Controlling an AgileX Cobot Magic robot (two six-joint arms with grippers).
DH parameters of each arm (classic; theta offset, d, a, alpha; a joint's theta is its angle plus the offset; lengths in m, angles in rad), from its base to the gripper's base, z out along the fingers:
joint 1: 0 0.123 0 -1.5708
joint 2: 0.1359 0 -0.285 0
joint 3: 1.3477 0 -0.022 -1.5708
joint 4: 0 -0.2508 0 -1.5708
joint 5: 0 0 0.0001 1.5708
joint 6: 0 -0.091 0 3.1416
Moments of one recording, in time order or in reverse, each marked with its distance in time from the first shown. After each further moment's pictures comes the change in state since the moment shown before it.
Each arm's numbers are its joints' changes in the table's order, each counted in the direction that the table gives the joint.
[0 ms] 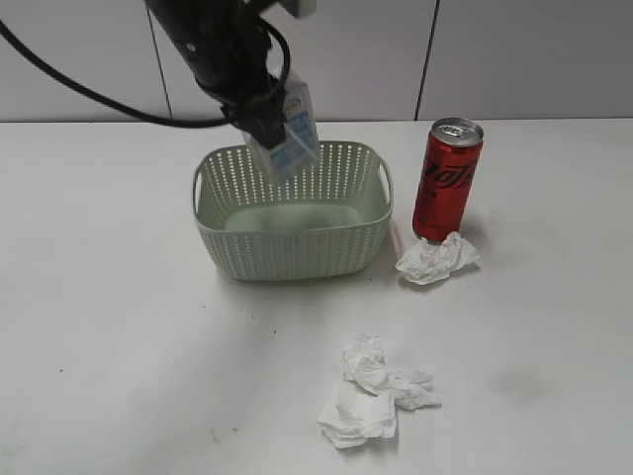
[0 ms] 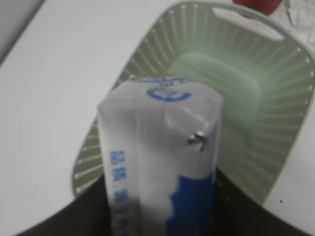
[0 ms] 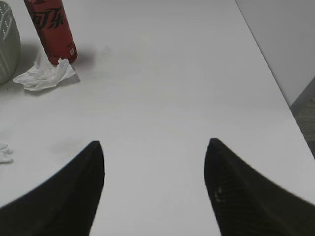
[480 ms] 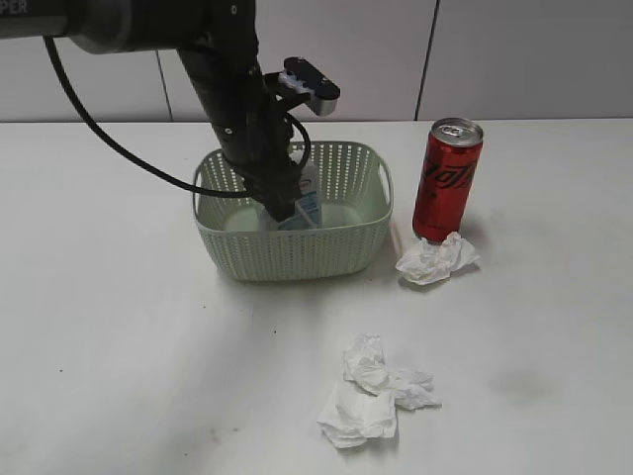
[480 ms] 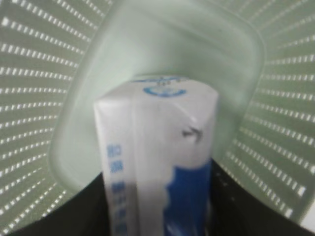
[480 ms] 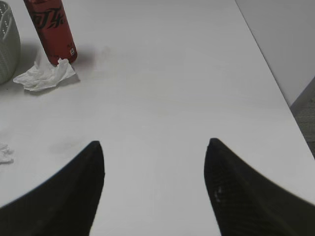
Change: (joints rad) left arm -0.025 0.184 -0.003 0.008 -0.015 0.000; right arm 0.000 0.000 0.000 0.000 0.000 0.000
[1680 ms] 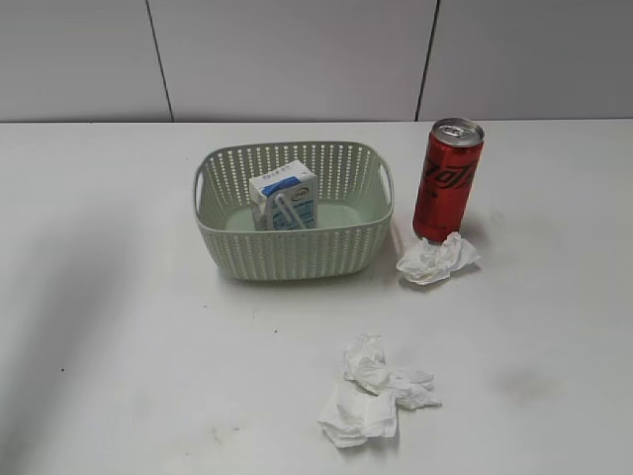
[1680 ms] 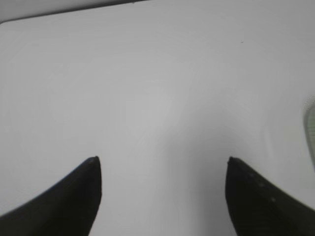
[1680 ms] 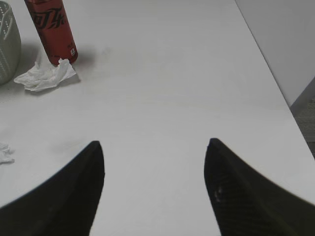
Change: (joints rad) left arm 0.508 -0.458 0.046 -0.174 -0.186 0.495; right arm 0.000 0.000 0.000 0.000 0.000 0.000
